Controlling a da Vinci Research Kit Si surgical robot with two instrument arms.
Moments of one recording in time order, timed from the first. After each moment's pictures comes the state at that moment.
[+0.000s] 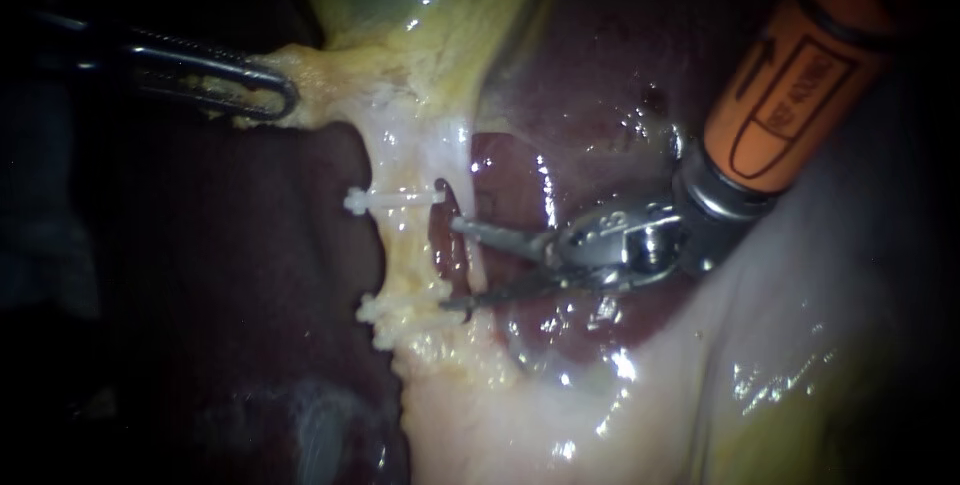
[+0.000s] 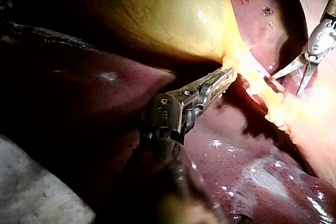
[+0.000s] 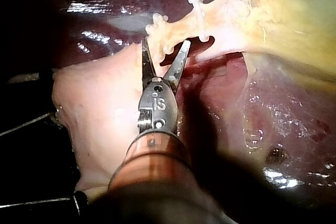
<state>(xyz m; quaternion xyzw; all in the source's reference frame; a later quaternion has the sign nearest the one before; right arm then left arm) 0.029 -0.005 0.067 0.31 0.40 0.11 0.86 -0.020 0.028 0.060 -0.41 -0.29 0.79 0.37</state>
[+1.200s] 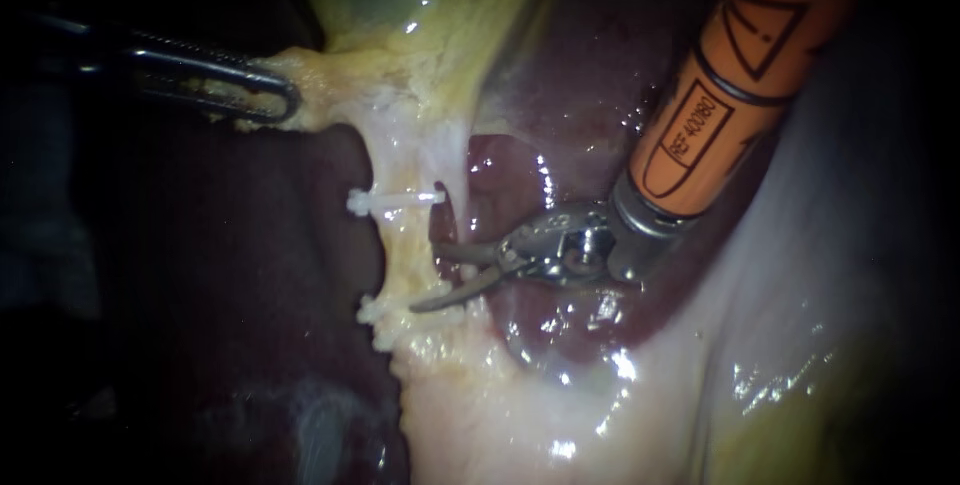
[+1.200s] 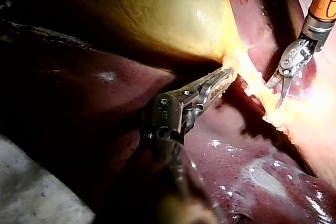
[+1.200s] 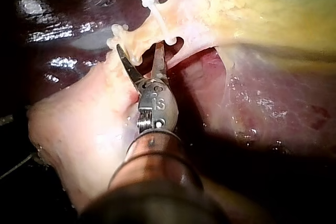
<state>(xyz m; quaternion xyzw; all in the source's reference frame) 0.032 -0.005 0.073 0.40 0.43 0.16 0.80 -0.020 0.028 0.060 -0.41 -0.28 0.79 0.37</state>
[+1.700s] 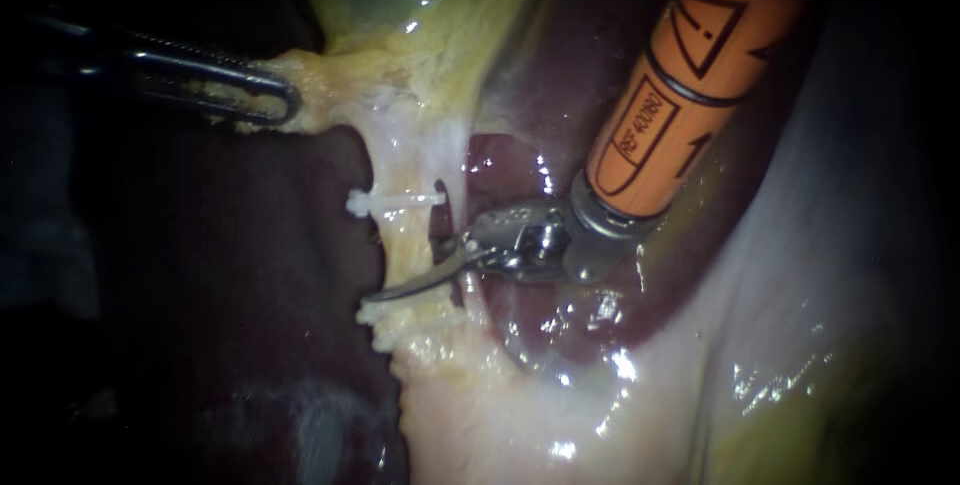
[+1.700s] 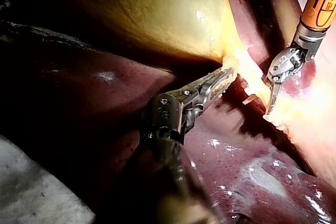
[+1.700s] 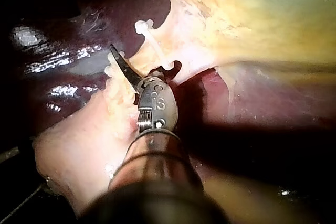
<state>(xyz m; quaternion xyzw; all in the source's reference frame) 0.036 -0.004 0.073 0.41 0.46 0.19 0.76 -0.020 0.028 0.060 -0.41 -0.29 0.79 0.37</state>
